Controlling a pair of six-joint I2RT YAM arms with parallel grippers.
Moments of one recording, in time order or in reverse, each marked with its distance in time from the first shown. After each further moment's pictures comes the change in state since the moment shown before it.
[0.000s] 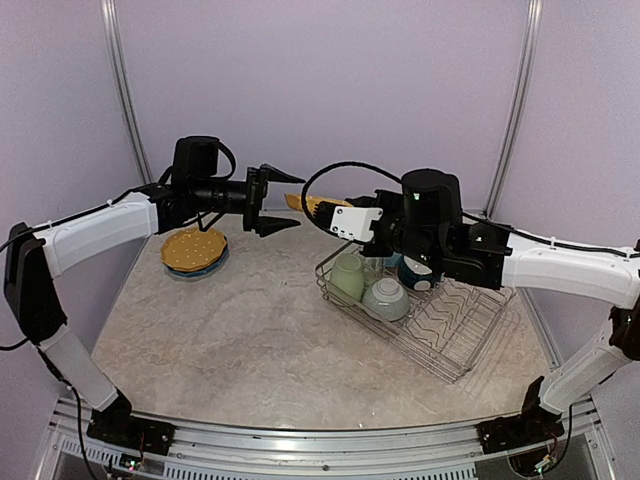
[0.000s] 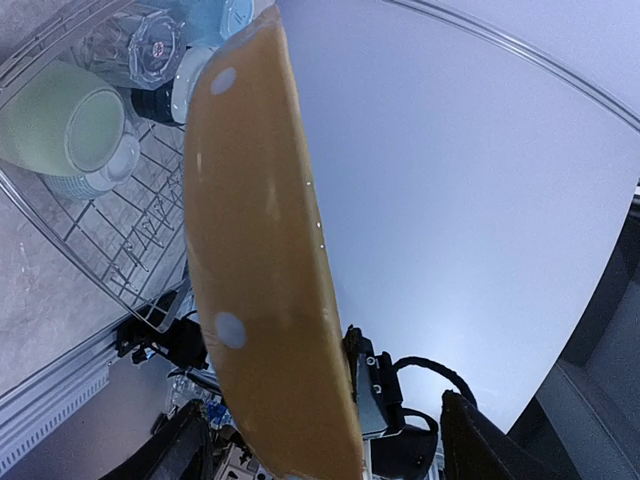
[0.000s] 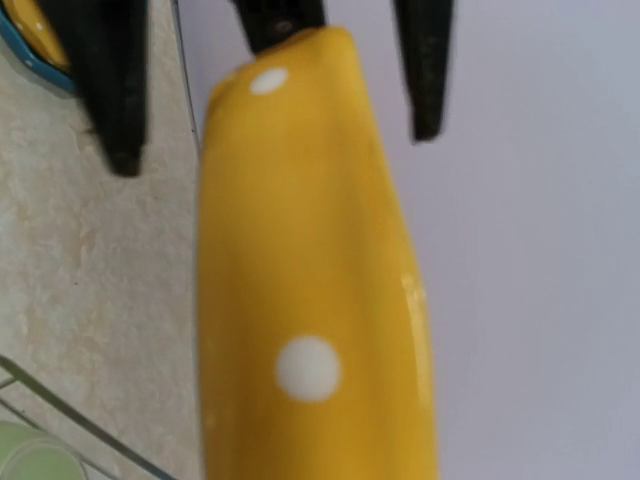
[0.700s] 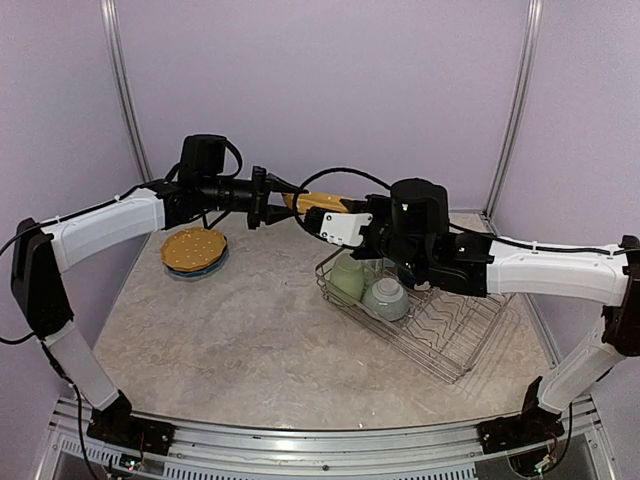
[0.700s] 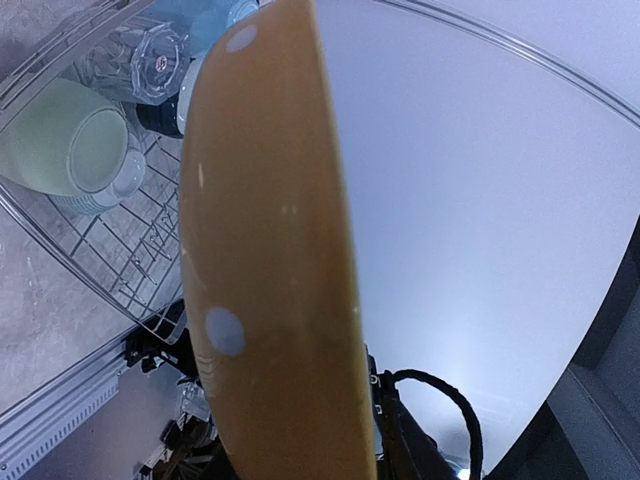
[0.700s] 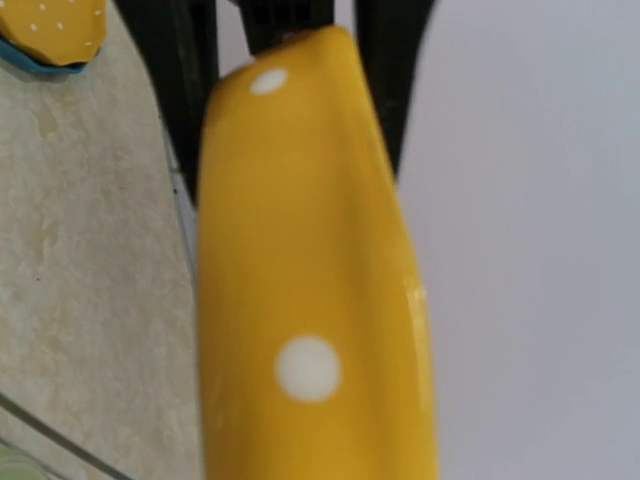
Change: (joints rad) left arm -0.006 0.047 0.056 -0.033 -0.018 0.039; right arm 0.019 0.058 -0.030 0.136 0.071 -0.068
